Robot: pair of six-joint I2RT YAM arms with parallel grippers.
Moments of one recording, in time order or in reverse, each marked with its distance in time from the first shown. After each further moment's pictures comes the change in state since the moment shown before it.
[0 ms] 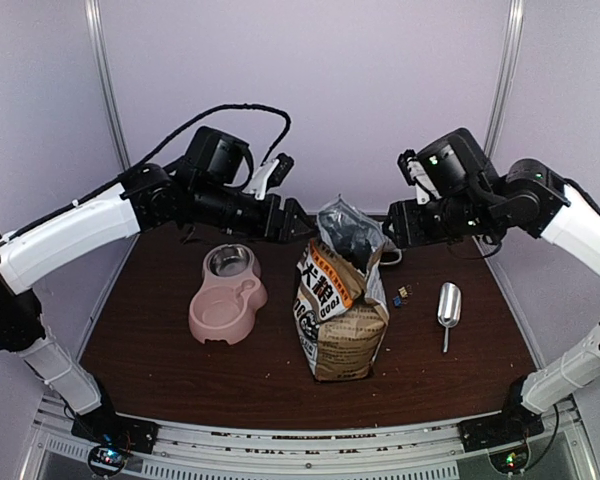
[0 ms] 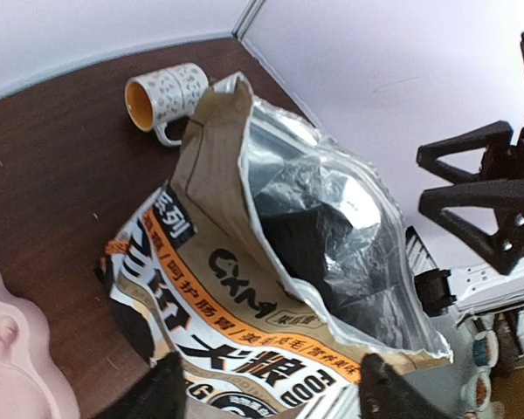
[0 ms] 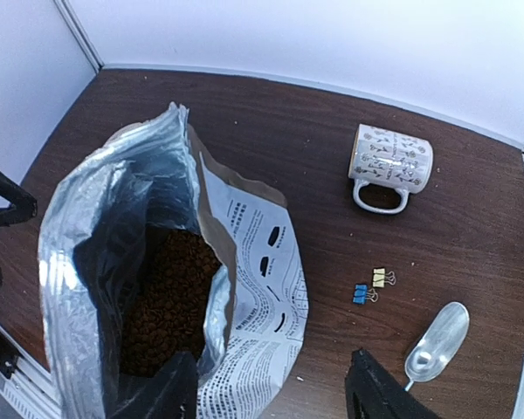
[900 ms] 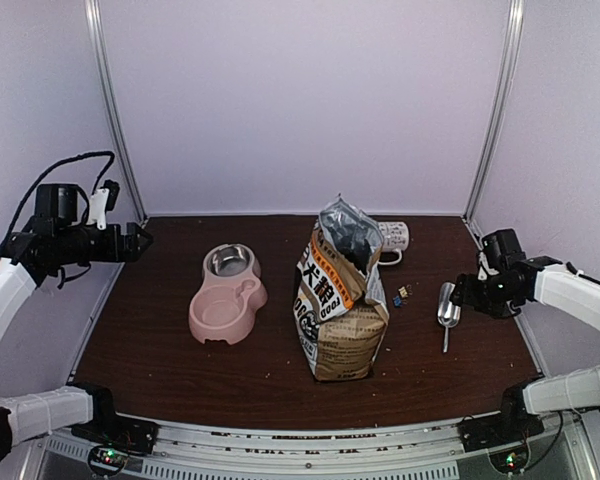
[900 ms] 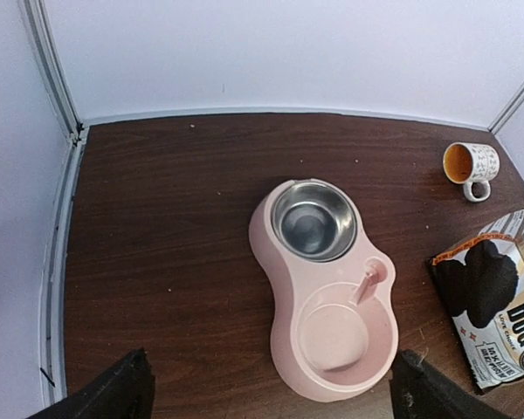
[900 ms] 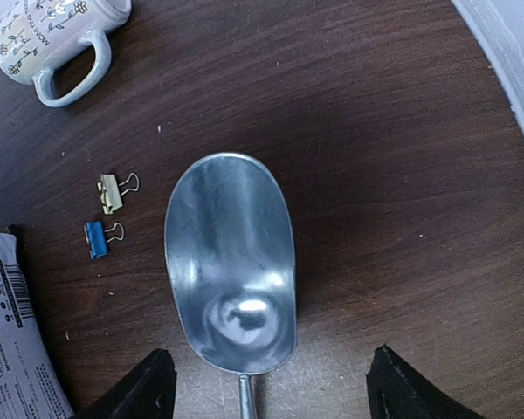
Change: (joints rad) left arm 0.791 -0.666 -0.610 -0.061 -0.044 0.403; right arm -0.768 -0.232 -0.889 0.446 -0.350 -0.032
